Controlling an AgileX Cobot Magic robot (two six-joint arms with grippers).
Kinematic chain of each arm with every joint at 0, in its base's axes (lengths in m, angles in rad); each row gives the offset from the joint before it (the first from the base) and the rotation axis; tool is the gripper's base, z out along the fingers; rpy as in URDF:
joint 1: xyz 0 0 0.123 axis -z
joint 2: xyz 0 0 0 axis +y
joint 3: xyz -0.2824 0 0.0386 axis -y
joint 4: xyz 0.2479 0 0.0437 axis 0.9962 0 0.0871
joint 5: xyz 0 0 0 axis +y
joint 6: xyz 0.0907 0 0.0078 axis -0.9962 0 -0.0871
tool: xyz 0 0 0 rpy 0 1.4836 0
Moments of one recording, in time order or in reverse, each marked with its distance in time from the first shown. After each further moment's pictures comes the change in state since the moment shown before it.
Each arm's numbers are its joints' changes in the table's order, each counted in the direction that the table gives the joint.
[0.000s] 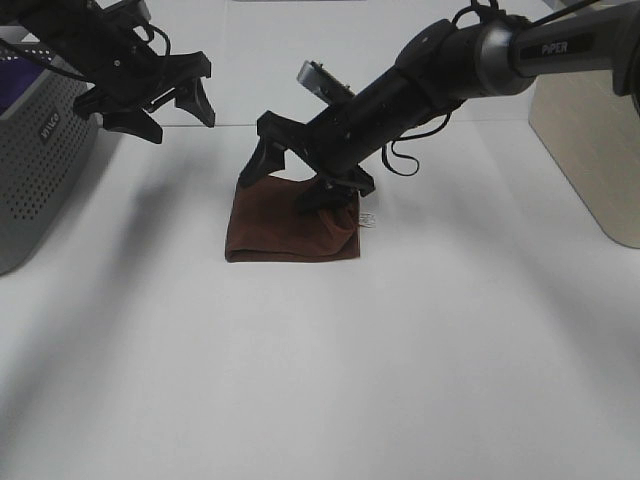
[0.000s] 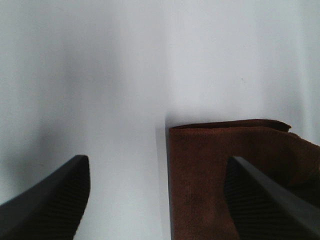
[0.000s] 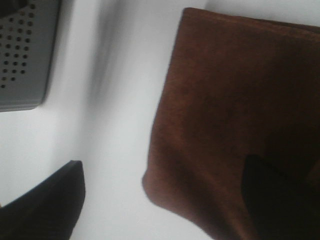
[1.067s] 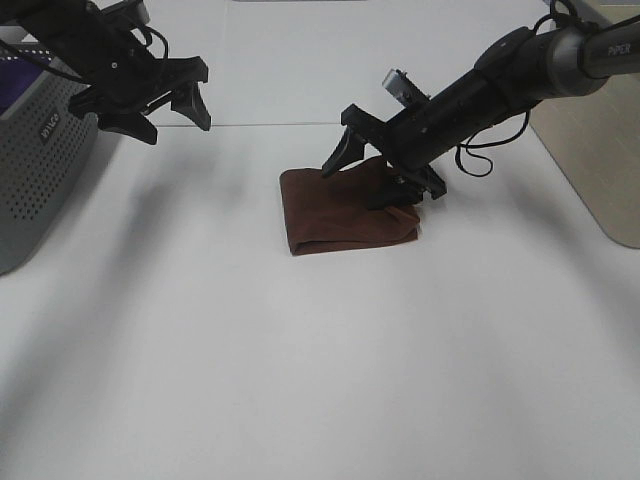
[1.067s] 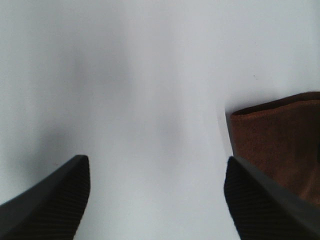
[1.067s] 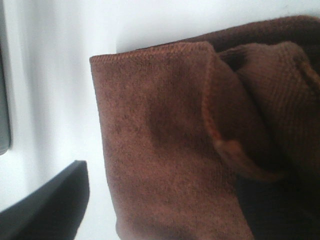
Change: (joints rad) left arm 0.000 0.000 0.000 0.038 0.003 -0.001; right arm 0.193 0.025 0.000 -0.028 0.070 -0.072
